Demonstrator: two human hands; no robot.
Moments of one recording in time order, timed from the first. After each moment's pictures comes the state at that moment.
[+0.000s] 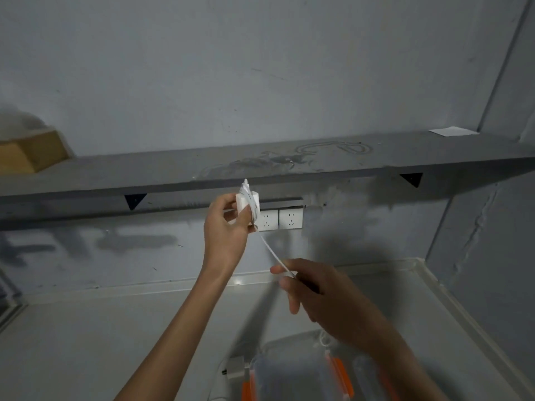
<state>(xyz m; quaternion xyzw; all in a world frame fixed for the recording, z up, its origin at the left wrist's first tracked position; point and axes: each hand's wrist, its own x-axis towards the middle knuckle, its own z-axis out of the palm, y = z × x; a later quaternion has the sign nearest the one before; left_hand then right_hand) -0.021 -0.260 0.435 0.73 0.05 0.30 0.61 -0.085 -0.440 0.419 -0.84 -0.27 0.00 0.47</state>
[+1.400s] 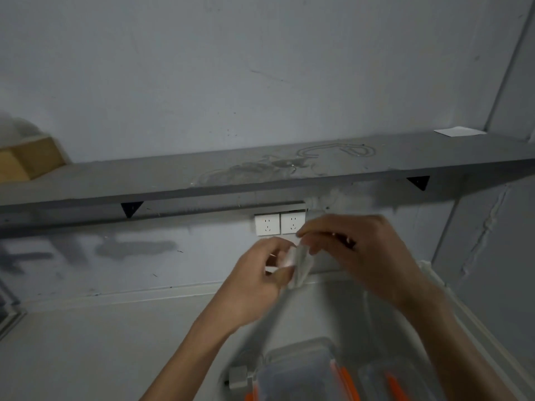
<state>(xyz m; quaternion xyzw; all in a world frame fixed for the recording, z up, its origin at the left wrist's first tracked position) -0.070 -0.282 0.441 0.87 -0.10 0.06 0.47 -0.045 -0.467 0.472 -0.83 -0.34 -0.24 0.37</state>
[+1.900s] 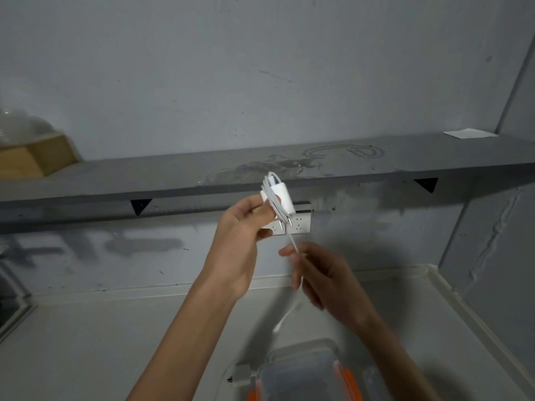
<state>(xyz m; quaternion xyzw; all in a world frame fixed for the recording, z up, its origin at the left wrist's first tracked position) -0.058 -0.280 0.479 0.63 0.00 0.12 0.76 -0.043 -0.428 0.408 -0.70 -0.27 0.01 0.66</state>
